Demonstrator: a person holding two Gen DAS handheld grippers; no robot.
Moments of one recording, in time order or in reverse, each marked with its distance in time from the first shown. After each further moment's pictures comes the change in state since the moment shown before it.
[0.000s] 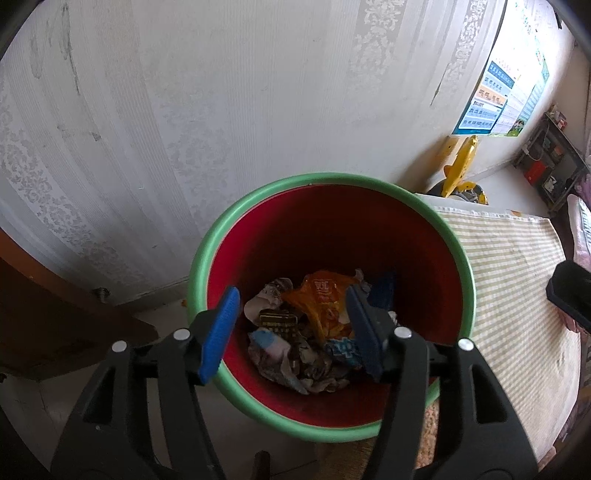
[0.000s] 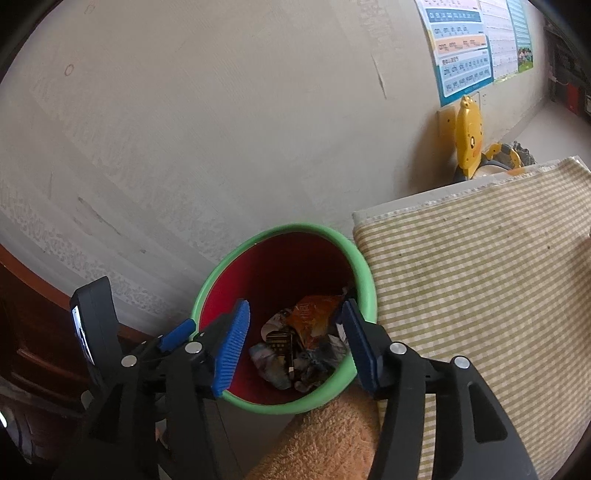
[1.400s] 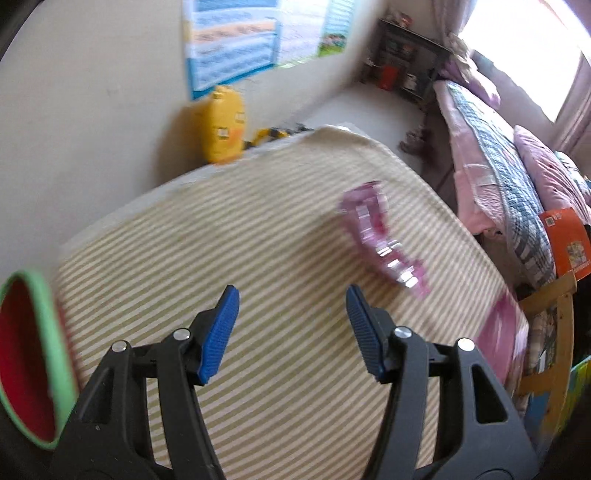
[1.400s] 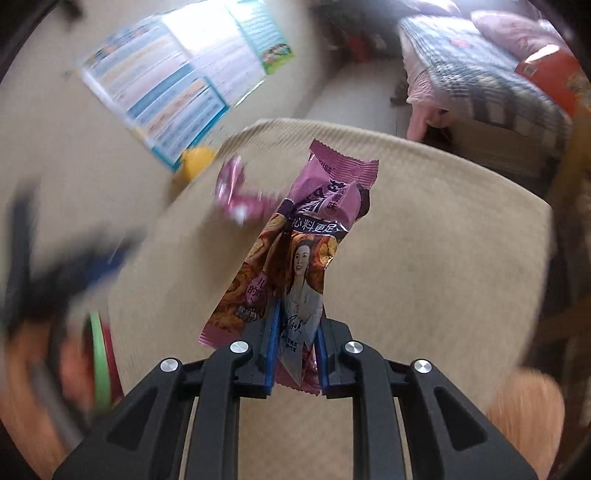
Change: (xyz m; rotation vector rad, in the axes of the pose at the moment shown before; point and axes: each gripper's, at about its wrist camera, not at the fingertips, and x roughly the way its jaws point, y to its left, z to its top) left arm -0.005 -0.383 -0.045 0.498 0.073 -0.384; right arm -0.211 -0.266 -0.191 0.514 -0.262 -0.392
